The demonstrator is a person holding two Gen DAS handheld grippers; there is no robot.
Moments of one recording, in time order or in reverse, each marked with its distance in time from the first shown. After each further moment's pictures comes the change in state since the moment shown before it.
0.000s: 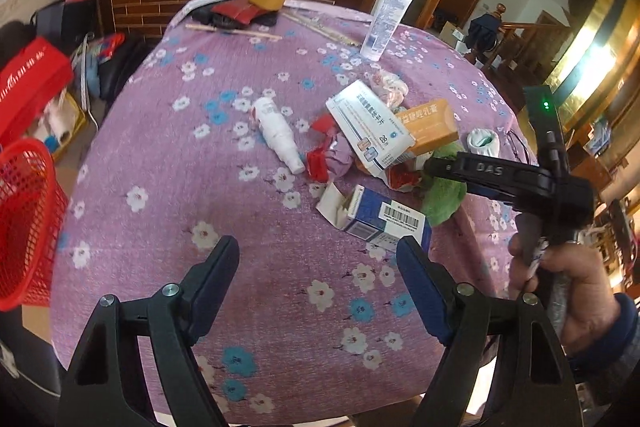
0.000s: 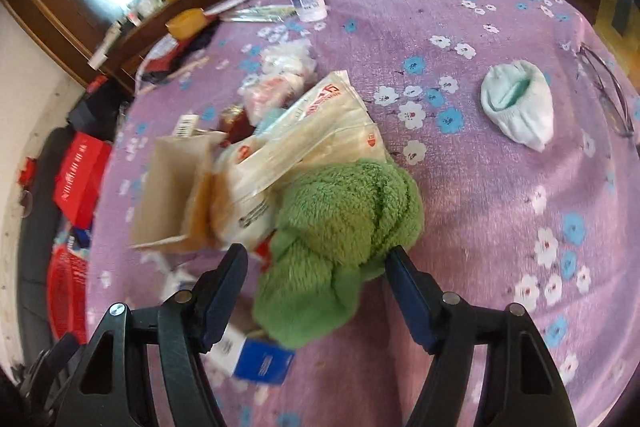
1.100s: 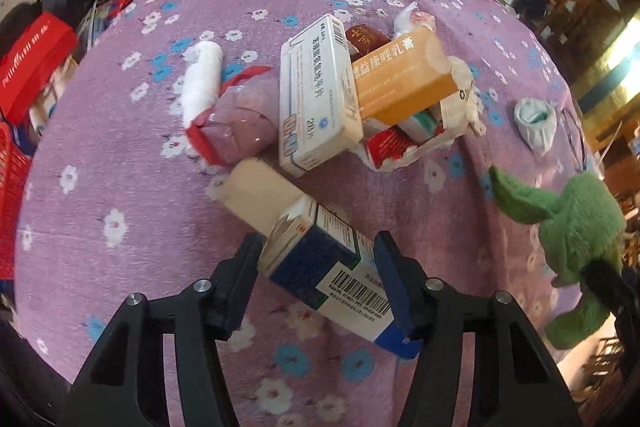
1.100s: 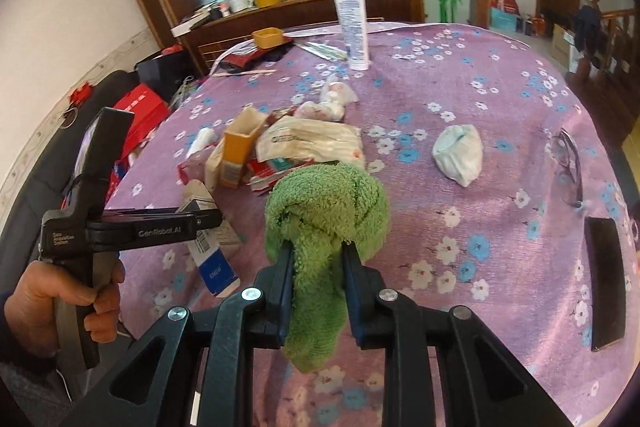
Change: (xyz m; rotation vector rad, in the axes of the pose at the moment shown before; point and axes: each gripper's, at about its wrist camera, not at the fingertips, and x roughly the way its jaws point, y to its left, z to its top) left arm 0.092 -0.061 0.017 -0.040 0.171 0.170; right arm -0.104 -0.044 -0.060 -0.342 -0.147 0.136
